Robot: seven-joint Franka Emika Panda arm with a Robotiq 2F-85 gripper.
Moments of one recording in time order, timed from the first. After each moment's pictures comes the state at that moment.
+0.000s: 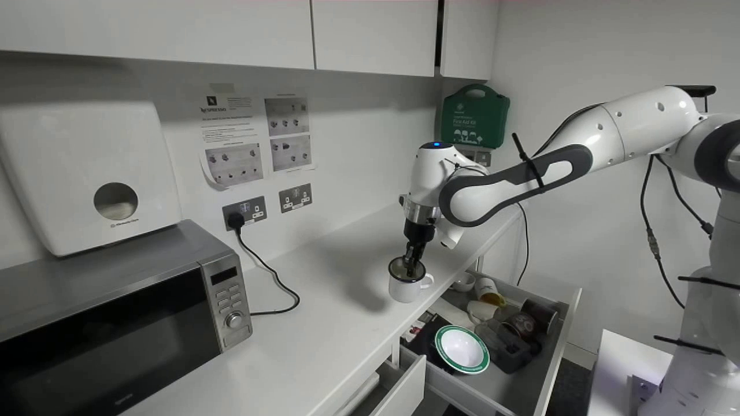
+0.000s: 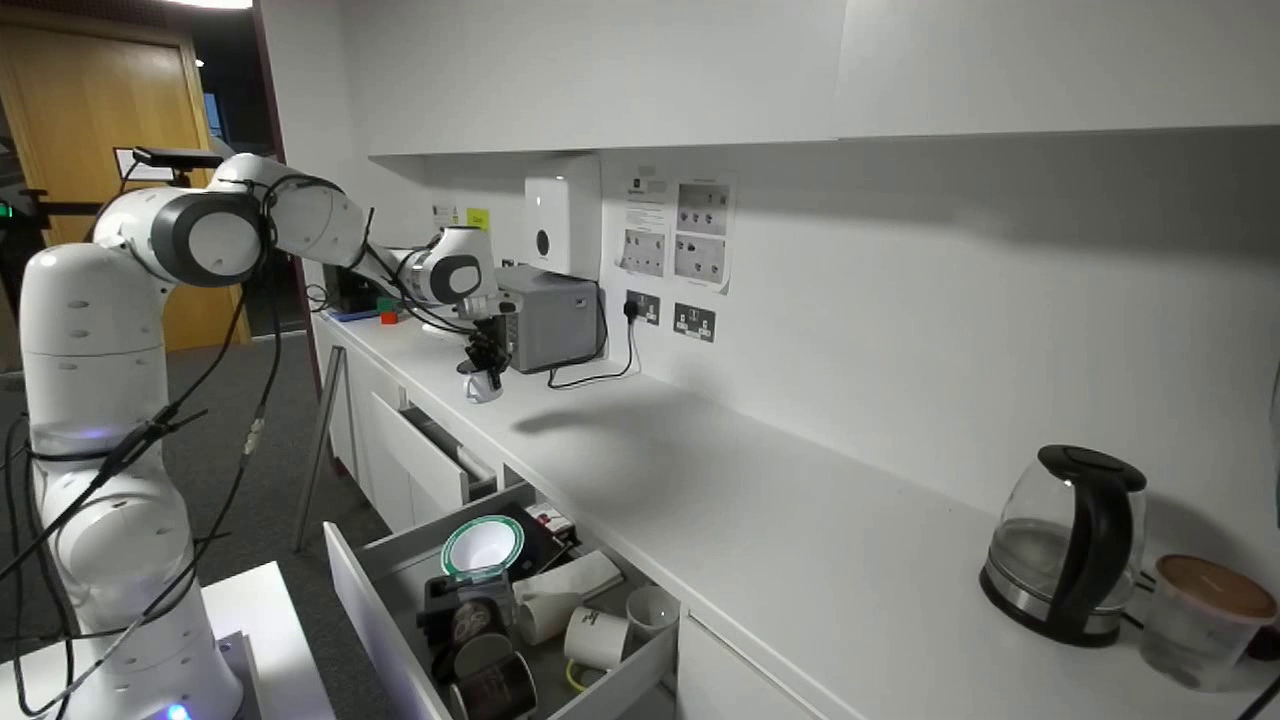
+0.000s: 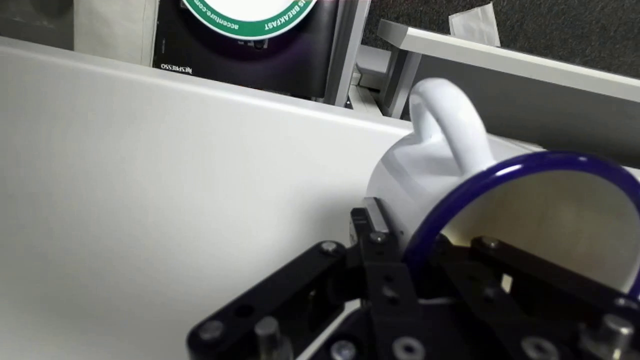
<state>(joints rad) 0.17 0.14 0.17 -1.90 -0.07 2.20 0.15</state>
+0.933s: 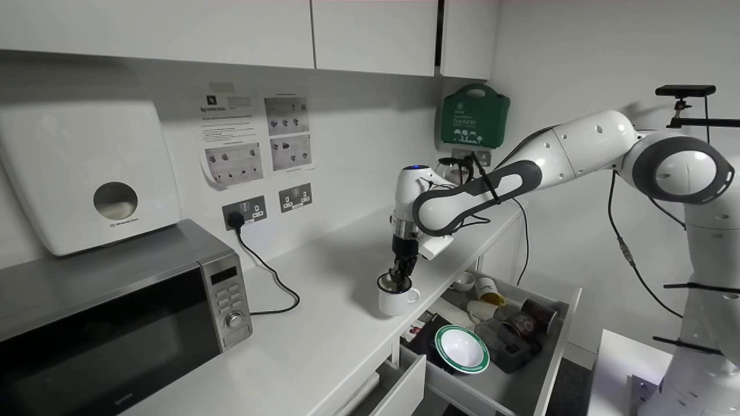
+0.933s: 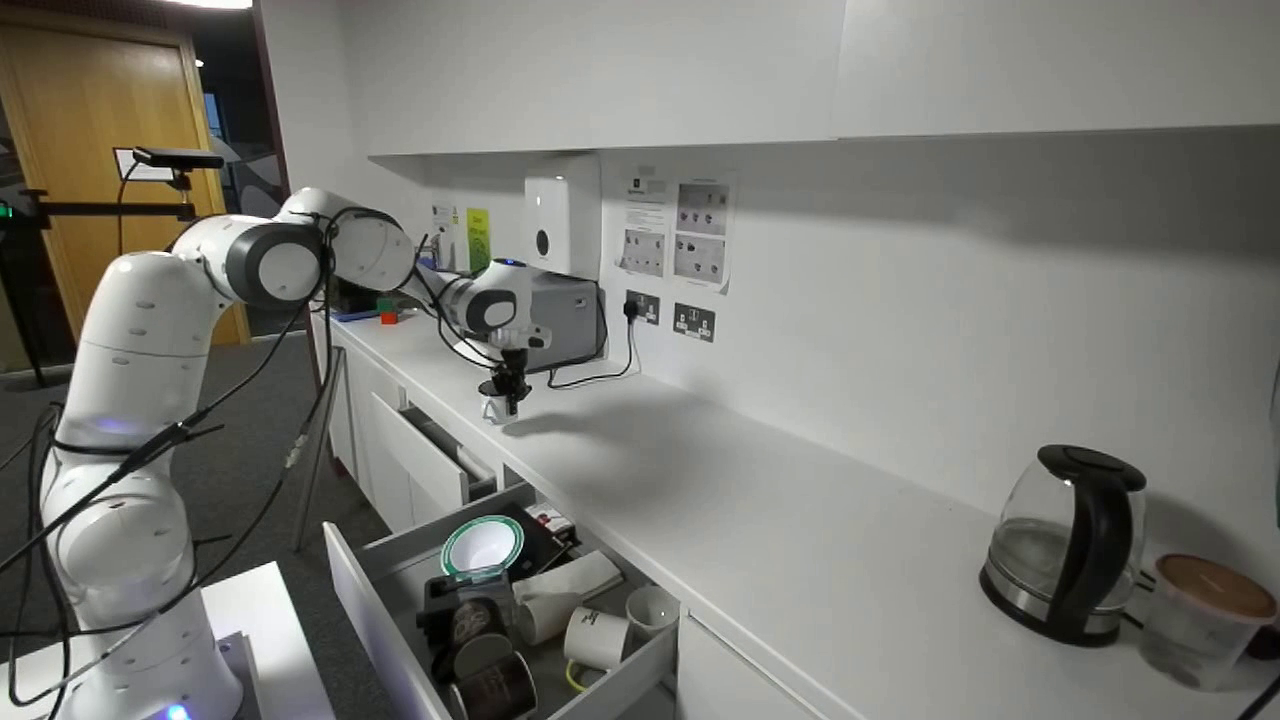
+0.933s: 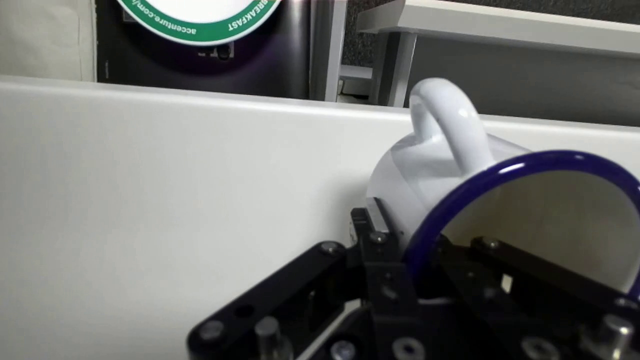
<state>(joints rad) 0.15 0.35 0.13 -1.77 0.07 2.19 0.13</state>
